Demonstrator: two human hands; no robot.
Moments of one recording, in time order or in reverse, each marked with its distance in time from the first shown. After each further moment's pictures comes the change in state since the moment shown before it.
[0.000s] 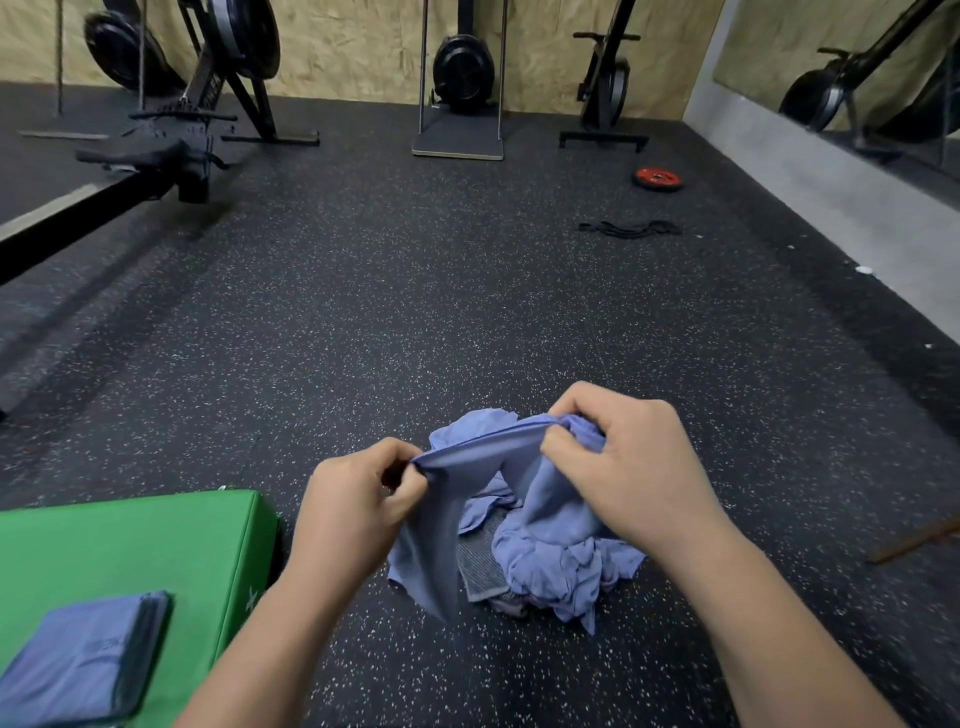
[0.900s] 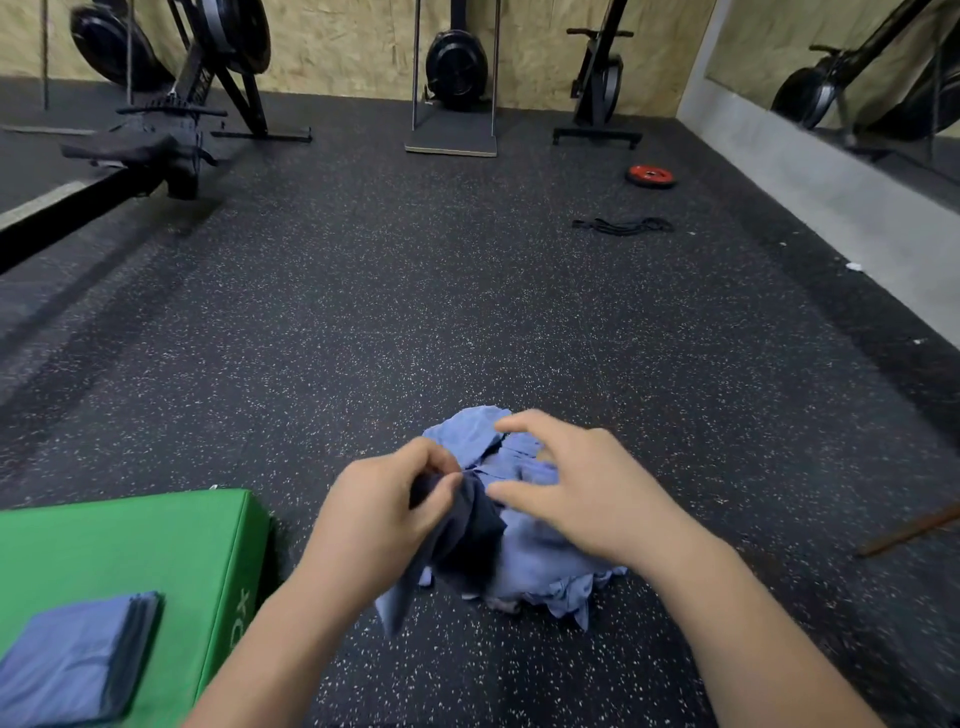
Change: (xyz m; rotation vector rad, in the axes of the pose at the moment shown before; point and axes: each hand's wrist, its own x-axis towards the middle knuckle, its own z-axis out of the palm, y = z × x) left_hand -0.009 0.032 -0.001 -0.093 -0.146 0.084; right_hand 0.002 0.022 0.022 -0.156 -0.346 0.050
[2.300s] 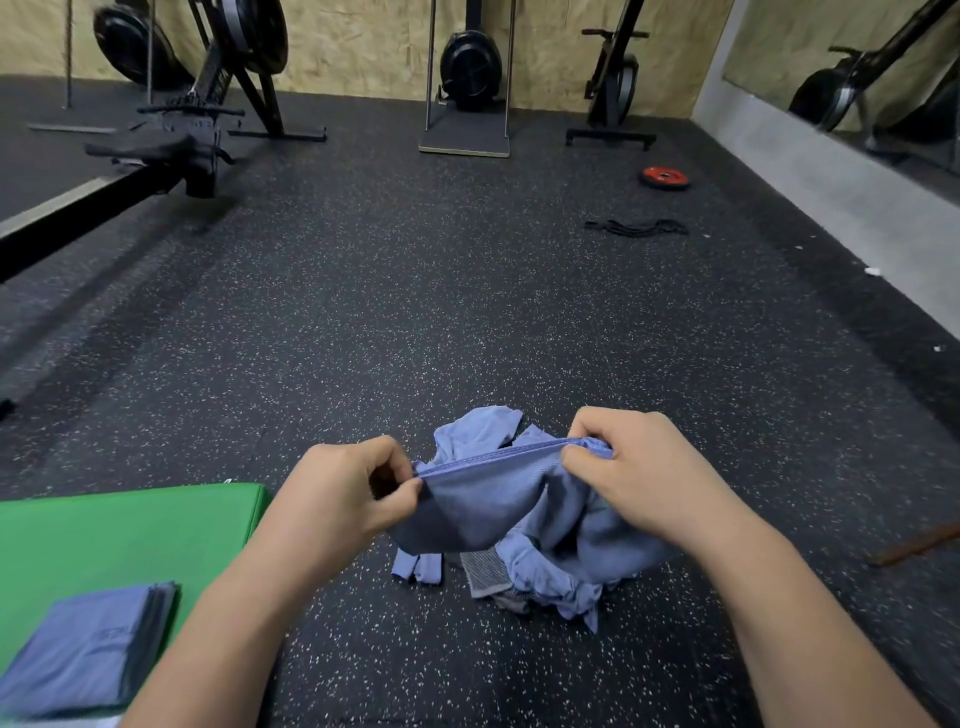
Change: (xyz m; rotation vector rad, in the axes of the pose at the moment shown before) left_hand 0.003 -0.029 -0.043 0.123 -0.088 -0.042; right_hand 0.006 0.017 -0.018 -0.025 0.113 0.071
